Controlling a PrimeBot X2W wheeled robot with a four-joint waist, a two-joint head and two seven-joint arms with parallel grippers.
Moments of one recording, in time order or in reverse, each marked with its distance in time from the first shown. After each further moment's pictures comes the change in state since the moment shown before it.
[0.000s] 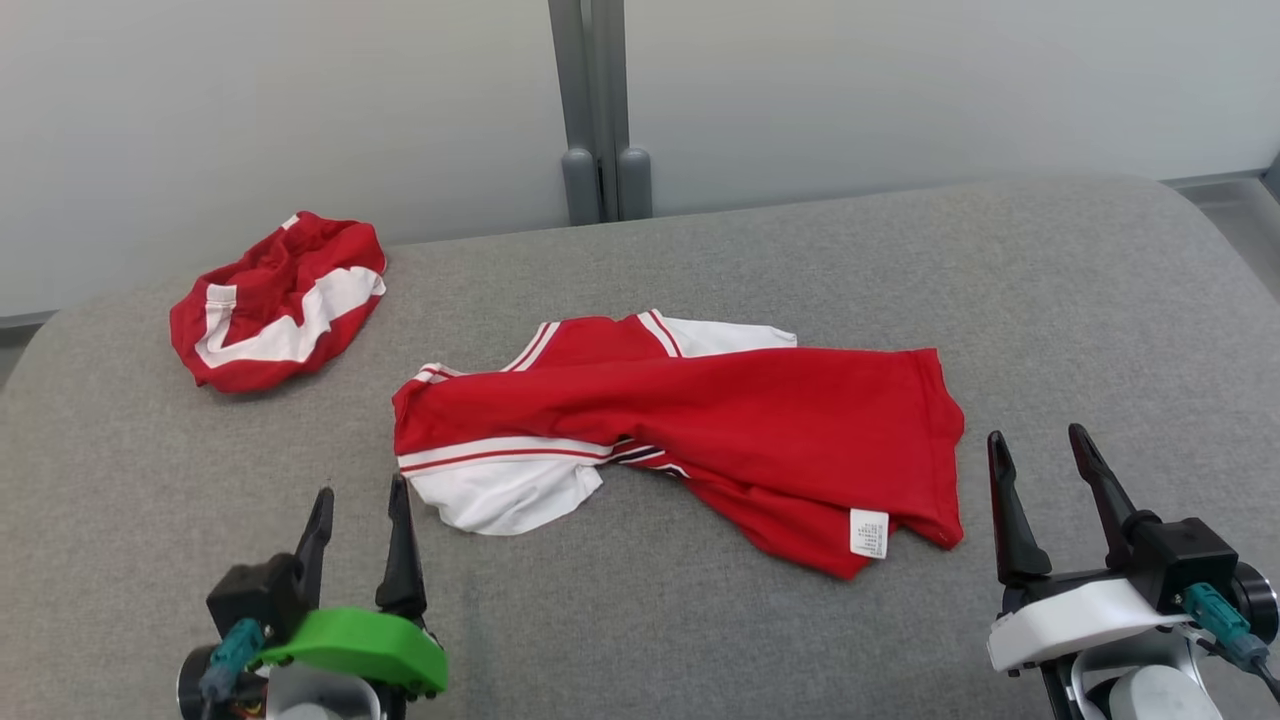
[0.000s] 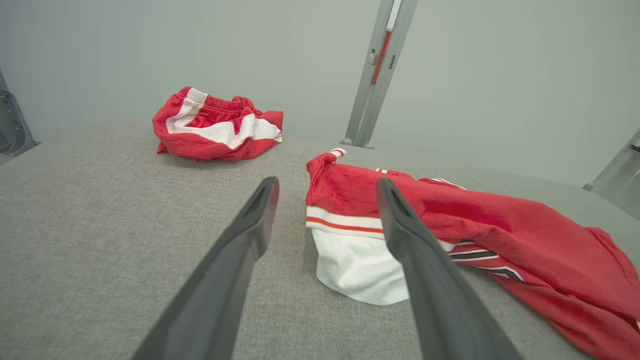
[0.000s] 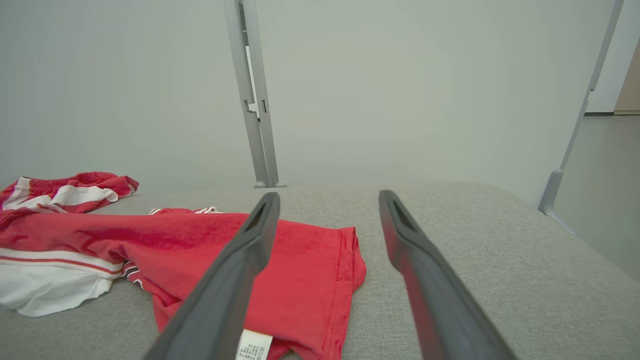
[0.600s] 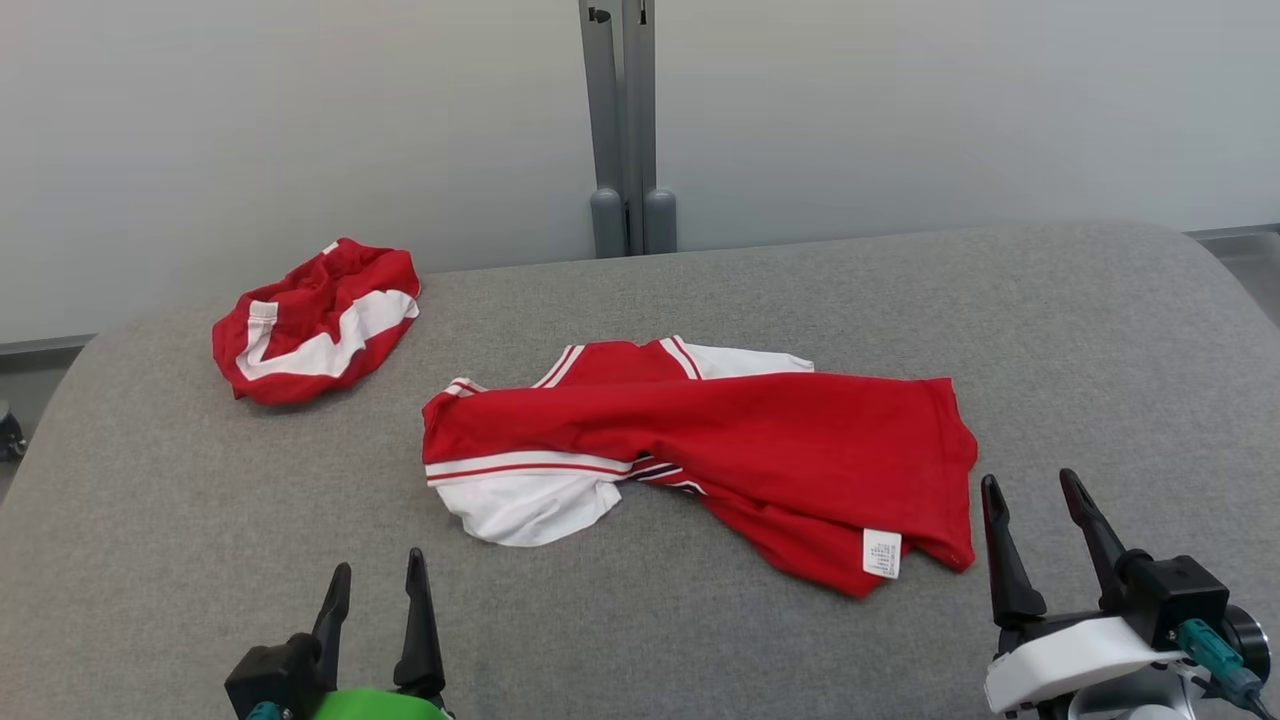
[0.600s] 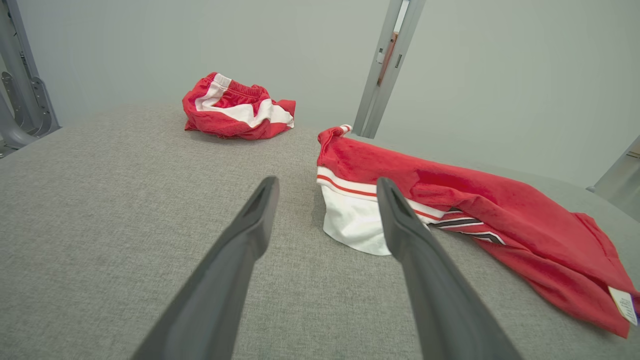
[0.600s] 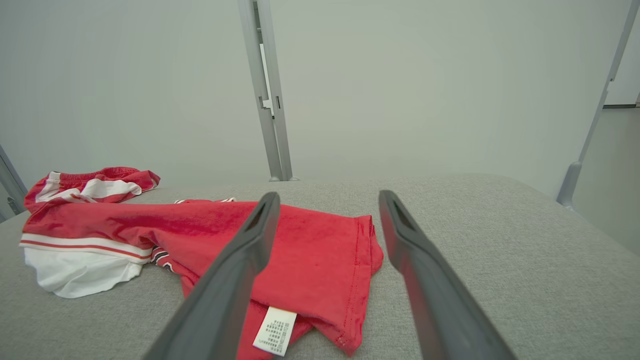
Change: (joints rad) left arm 0.176 -0.033 0.008 -0.119 0.035 0.009 0.000; right arm 0.059 0.000 0.016 0.009 0.027 0.000 0.000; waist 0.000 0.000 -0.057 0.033
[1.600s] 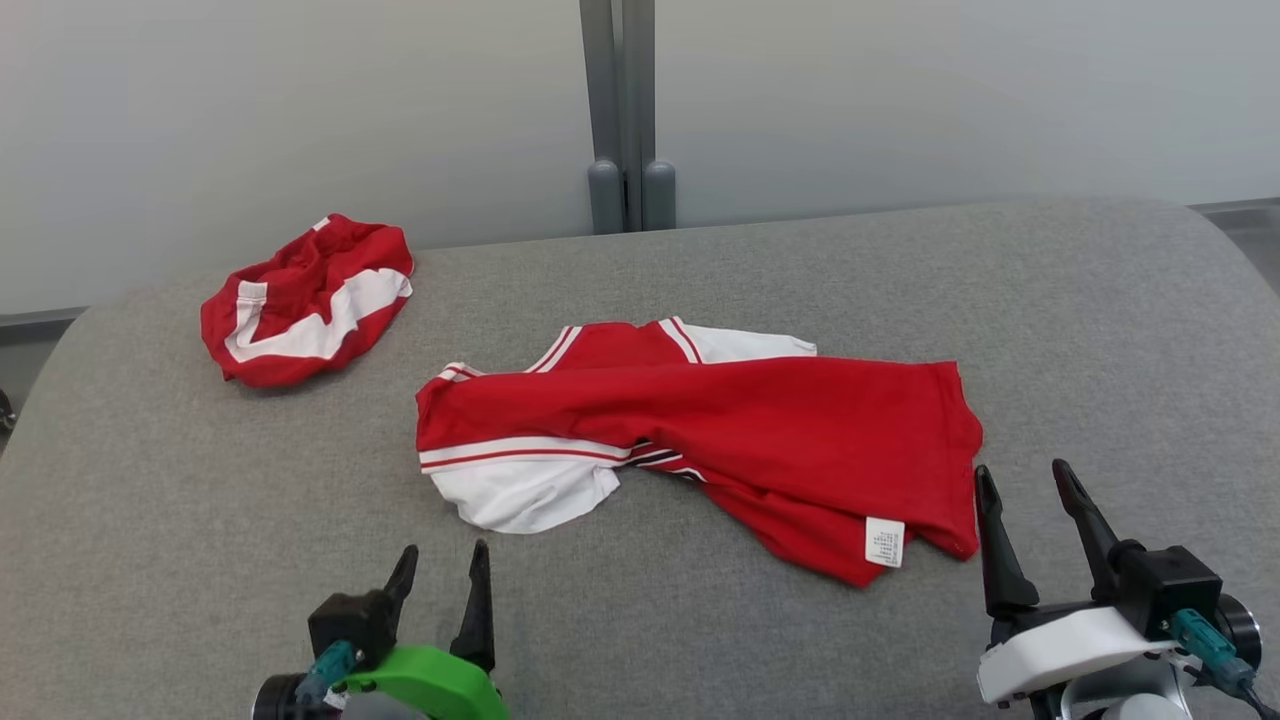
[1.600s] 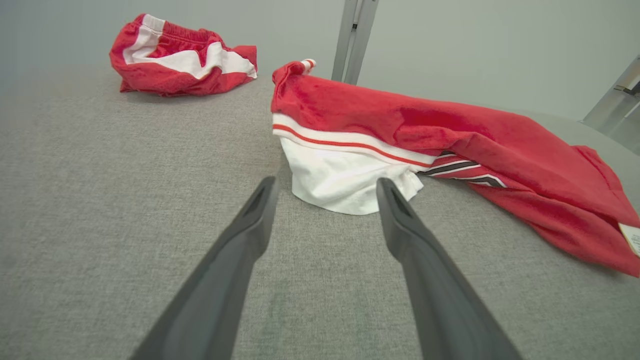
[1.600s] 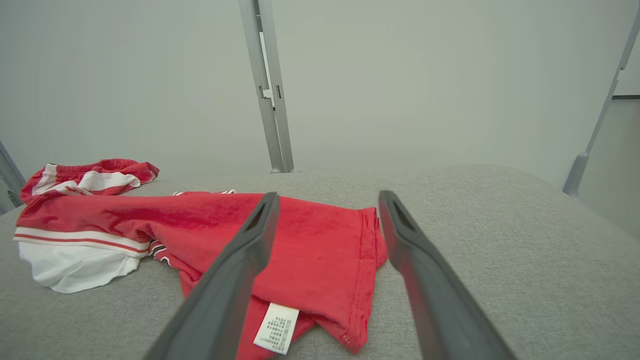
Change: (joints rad) left arm -0.140 -0.002 -0.105 0.226 0.015 -0.026 0.008; right arm -0.014 0.000 0.009 0.005 0.005 0.000 0.000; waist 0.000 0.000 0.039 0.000
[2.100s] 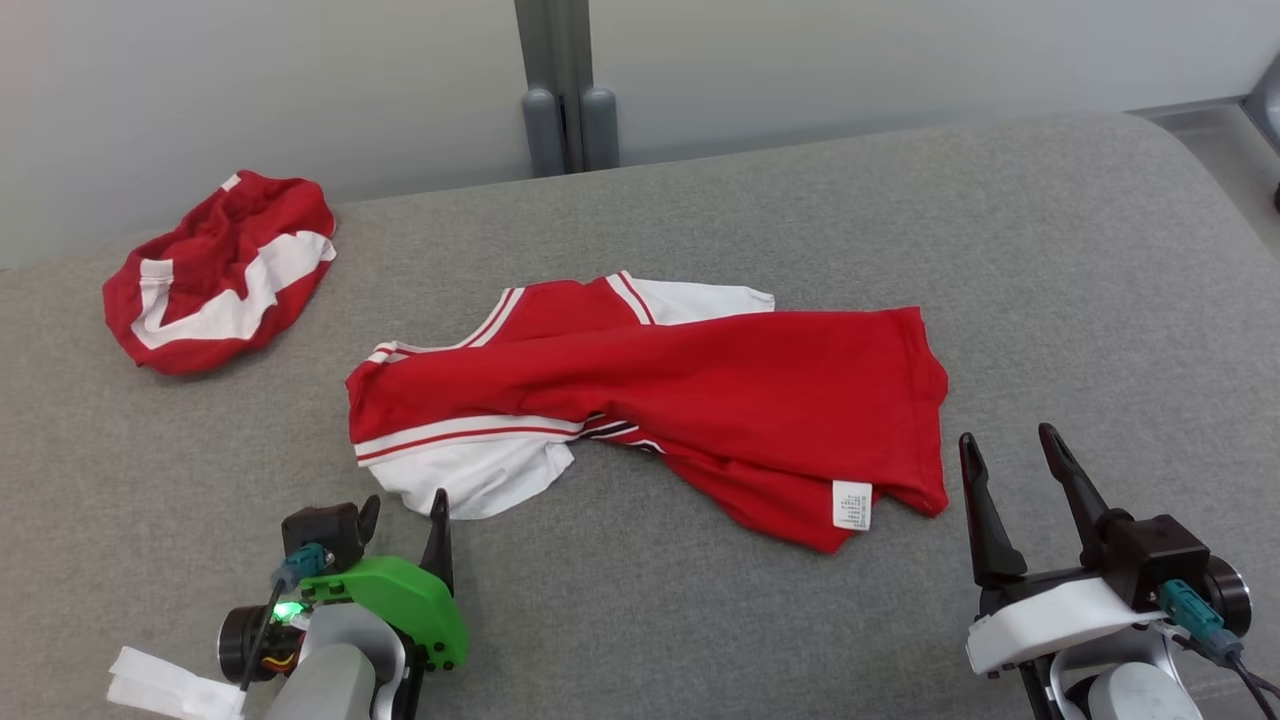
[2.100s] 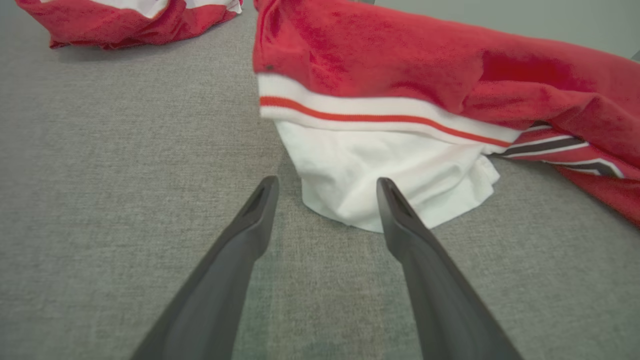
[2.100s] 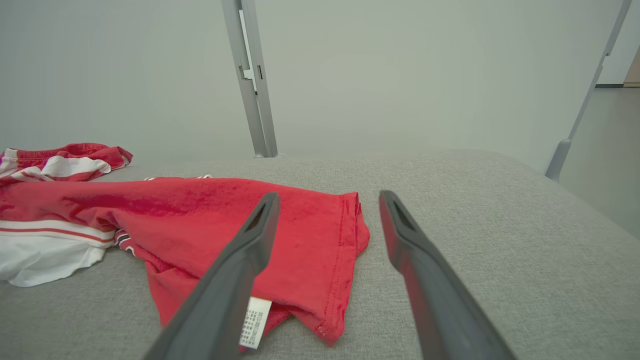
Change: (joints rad) left arm -0.304 0.013 0.018 0.419 -0.025 -0.047 0.000; right arm -0.054 0.000 0.021 -0.003 -0.024 0.000 0.000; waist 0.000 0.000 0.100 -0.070
